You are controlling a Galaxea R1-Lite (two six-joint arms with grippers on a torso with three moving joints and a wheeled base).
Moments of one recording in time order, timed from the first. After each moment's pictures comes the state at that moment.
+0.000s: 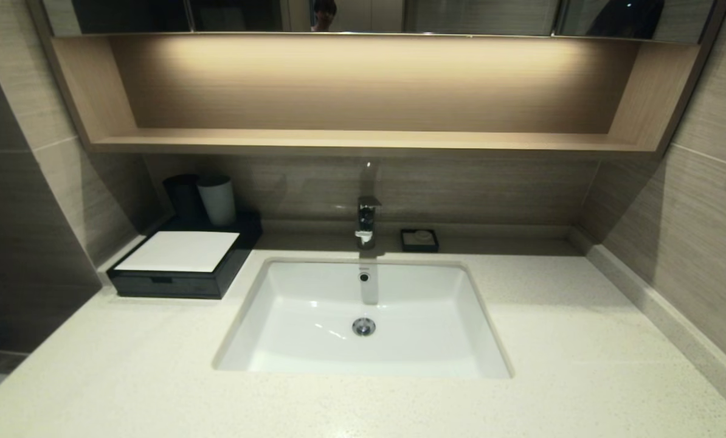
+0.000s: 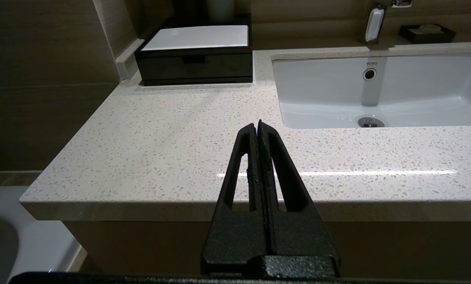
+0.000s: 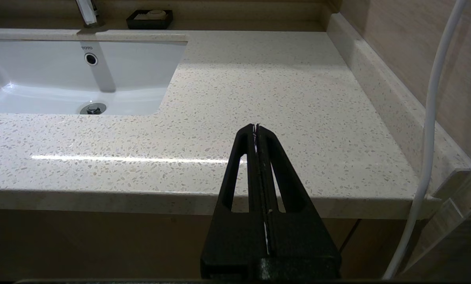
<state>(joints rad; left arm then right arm) -0.01 0.00 0.00 -0.04 -0.02 0.06 0.00 0.00 0.00 0.00 0.00 0.00</state>
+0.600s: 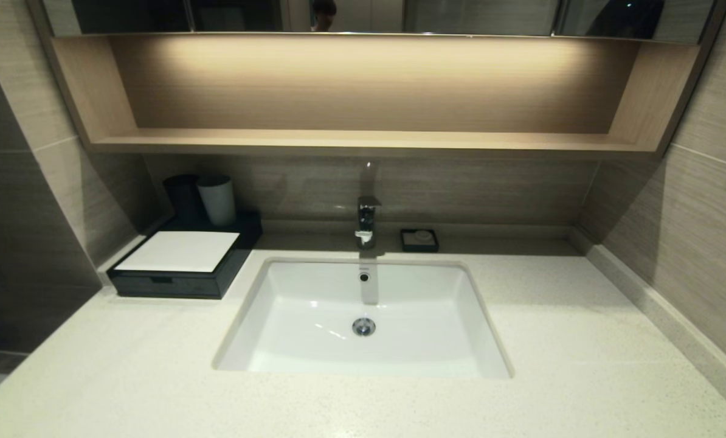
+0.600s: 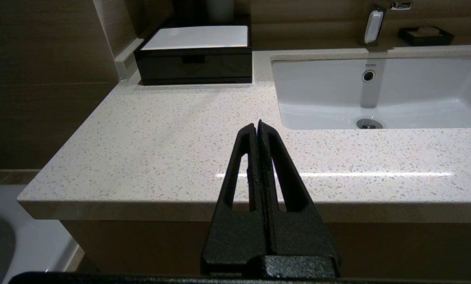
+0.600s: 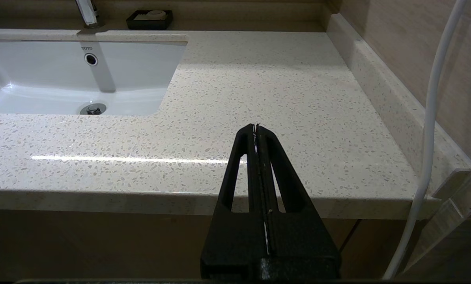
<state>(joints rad) -0.01 0.00 0.00 -0.04 -0.02 0.06 0.00 0.00 0.00 0.00 0.00 0.00</state>
